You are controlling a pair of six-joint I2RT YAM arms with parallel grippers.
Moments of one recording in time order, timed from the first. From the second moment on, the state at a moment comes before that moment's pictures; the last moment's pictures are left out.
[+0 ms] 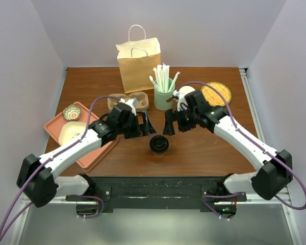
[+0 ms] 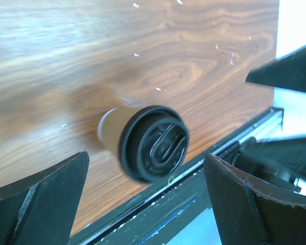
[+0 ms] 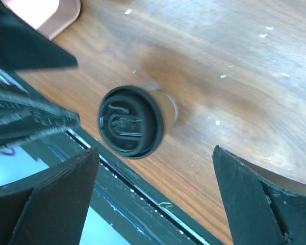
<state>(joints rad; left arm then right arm) -0.66 1.28 0.90 -0.34 0.21 -0.78 0.53 1.34 1.15 -0.70 -0.33 0.28</state>
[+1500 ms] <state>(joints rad) -0.66 0.83 0.88 -0.79 -0.30 -0.80 0.91 1.61 1.27 -0.85 0.33 0.45</state>
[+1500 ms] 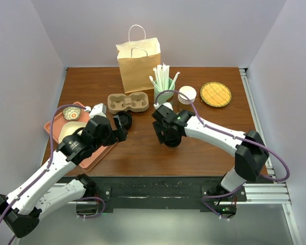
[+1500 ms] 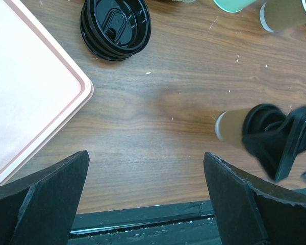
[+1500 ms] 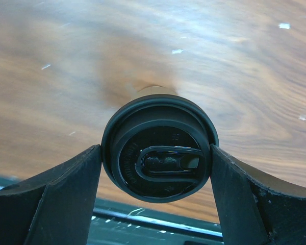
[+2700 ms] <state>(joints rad) -0.66 0.83 0.91 -0.80 -0.32 -0.76 0.23 1.48 1.12 -0.80 0.36 0.38</state>
